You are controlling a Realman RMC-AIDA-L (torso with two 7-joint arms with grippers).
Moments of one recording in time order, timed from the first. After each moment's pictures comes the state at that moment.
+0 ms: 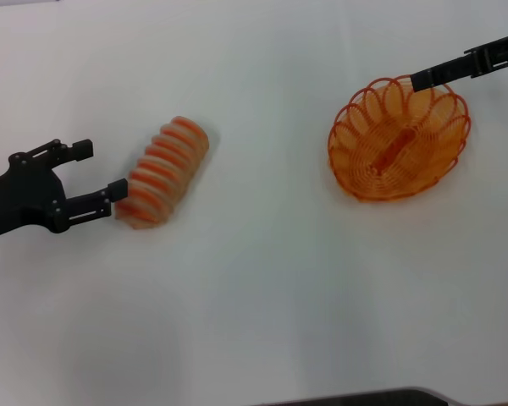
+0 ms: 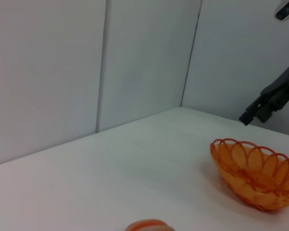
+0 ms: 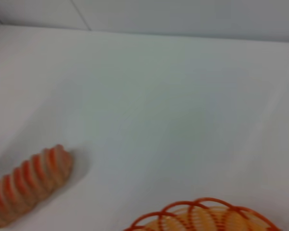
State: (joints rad) left arm -0.39 -2.06 0.62 0.54 1.94 1.50 -1.09; right arm 0.71 1.97 -0.58 -0.93 -2.55 -1.58 2.20
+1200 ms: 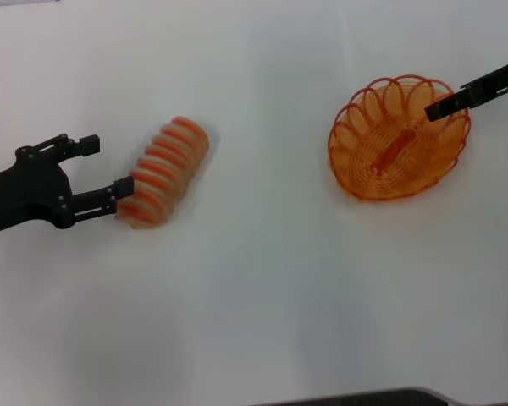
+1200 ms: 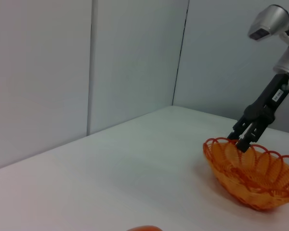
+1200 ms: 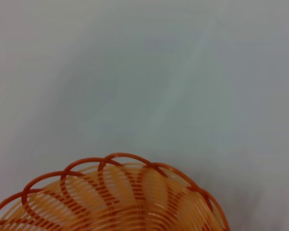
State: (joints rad) left arm -0.41 -2.06 0.63 0.55 1.95 1.51 -1.09; right arm 0.72 2.01 -0.71 -0.86 -2.75 -1.34 2.25
